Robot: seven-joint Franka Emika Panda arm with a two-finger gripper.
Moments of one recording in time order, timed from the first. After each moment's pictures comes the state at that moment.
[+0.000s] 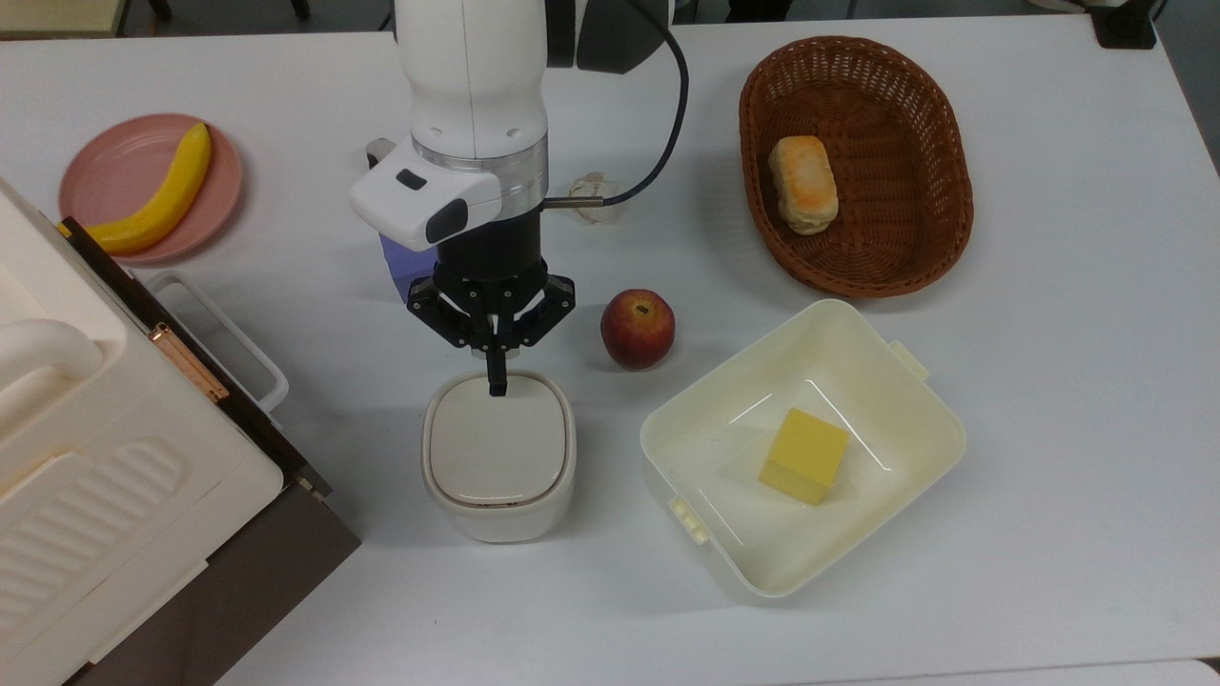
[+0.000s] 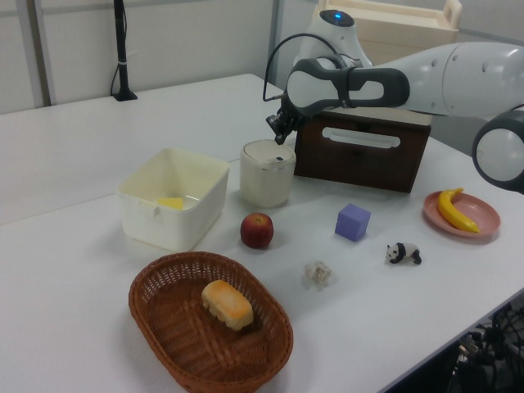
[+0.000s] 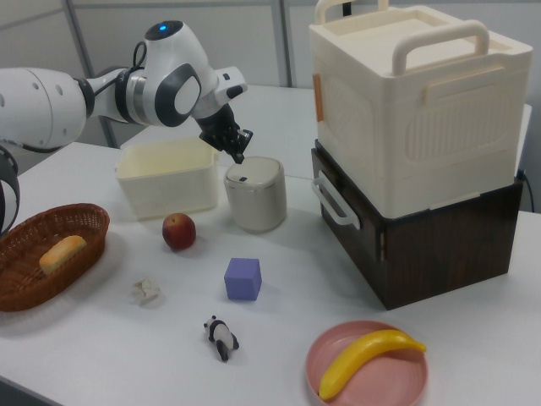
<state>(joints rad) 0.02 0.43 0.00 -1.47 -0.05 2.30 -0.01</state>
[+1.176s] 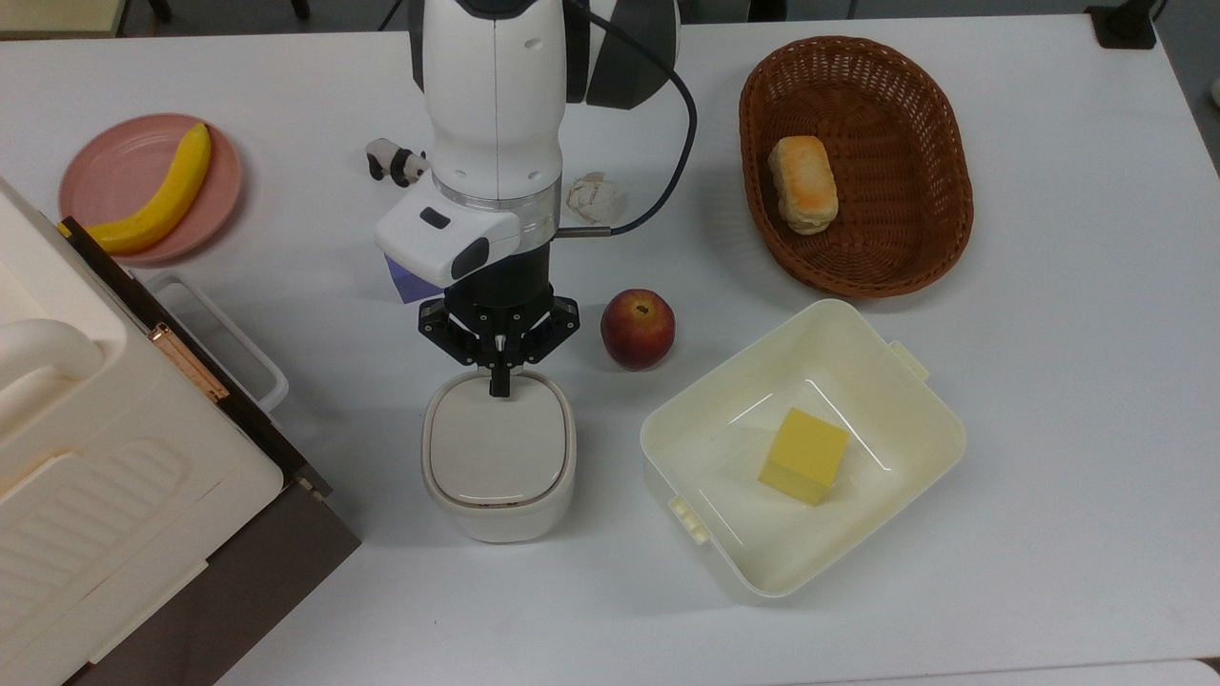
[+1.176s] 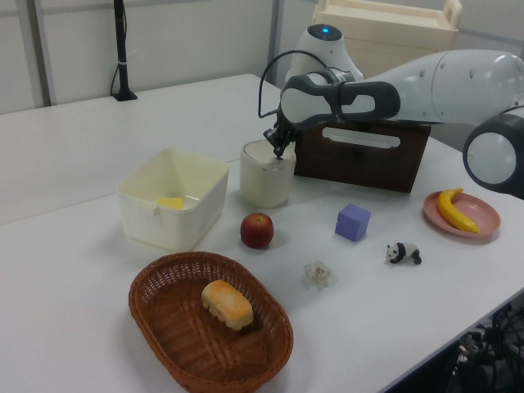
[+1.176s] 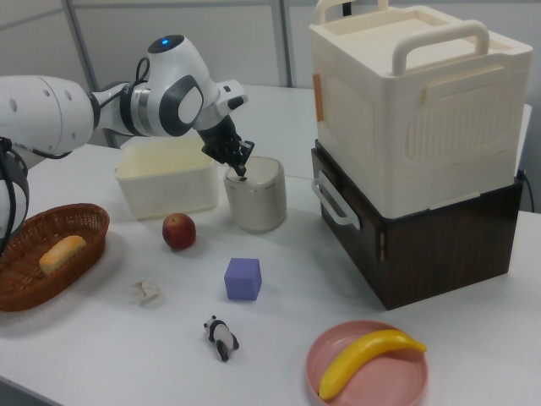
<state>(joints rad) 0.03 0.48 0.00 -1.47 -0.11 2.31 -0.01</state>
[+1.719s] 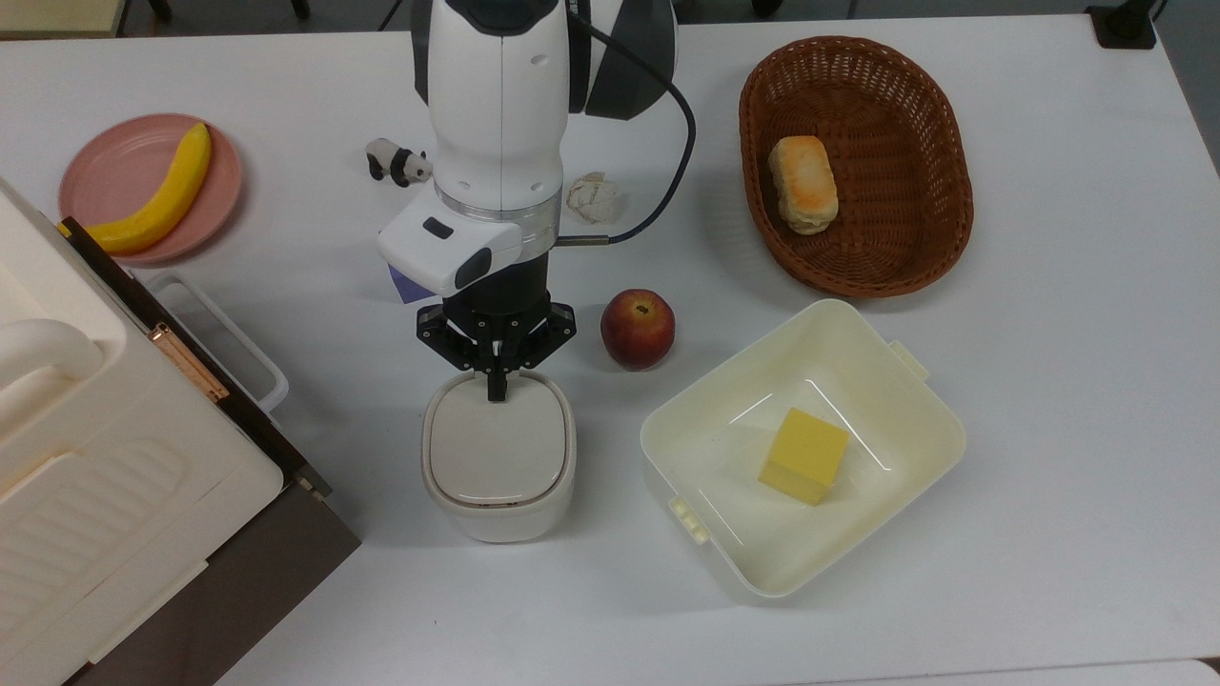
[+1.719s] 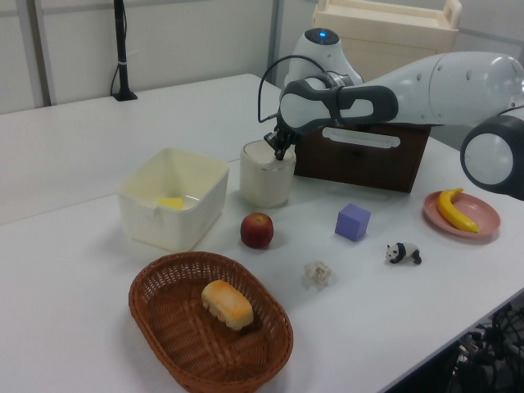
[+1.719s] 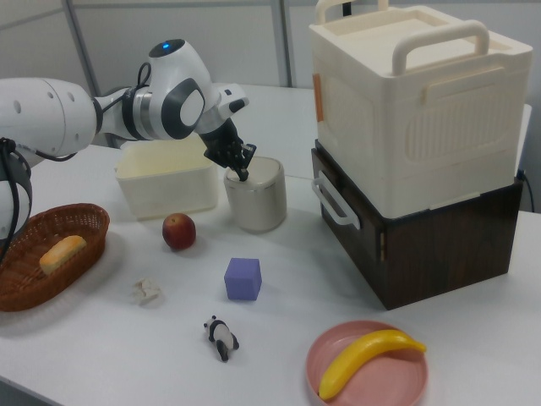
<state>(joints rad) 0.03 0.49 0.00 -1.47 -0.14 2.31 -0.01</state>
